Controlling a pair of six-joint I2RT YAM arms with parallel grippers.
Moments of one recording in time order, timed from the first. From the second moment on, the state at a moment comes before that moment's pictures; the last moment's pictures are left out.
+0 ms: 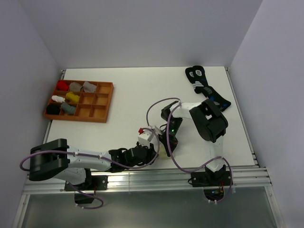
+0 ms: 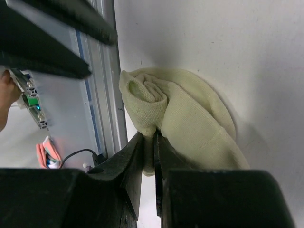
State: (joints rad) left arm -1.33 1.34 0.47 0.33 -0.38 -0.78; right arm 0.58 2.00 1.16 -1.19 -0.80 -0.99
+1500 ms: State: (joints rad) left arm -1.34 1.67 0.55 0.67 -0.25 -0.55; right arm 0.58 2.02 1.16 -1.20 -0.77 -0.91
